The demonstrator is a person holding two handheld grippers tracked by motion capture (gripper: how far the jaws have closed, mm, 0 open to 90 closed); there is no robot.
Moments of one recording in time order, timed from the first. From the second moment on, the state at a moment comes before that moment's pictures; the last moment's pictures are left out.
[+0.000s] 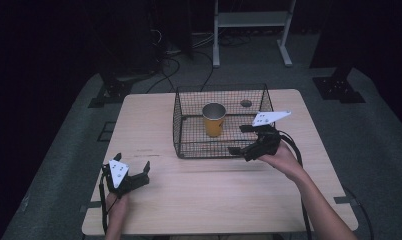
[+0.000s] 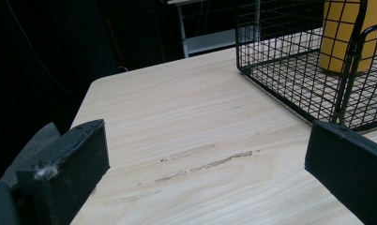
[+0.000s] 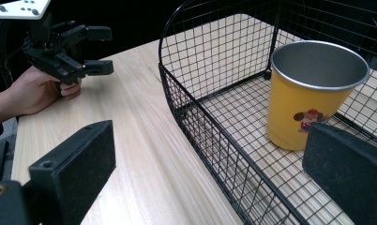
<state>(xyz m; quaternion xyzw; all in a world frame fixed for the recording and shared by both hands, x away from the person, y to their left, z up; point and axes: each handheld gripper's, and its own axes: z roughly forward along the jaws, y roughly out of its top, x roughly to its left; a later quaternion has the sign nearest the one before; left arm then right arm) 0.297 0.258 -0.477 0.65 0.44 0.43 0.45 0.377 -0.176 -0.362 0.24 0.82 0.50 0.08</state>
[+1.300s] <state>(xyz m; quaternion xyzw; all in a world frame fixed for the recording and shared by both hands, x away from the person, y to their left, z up) 0.297 0.257 -0.477 0.65 0.44 0.43 0.45 0.323 -0.215 -0.414 0.28 0.81 0.50 0.11</state>
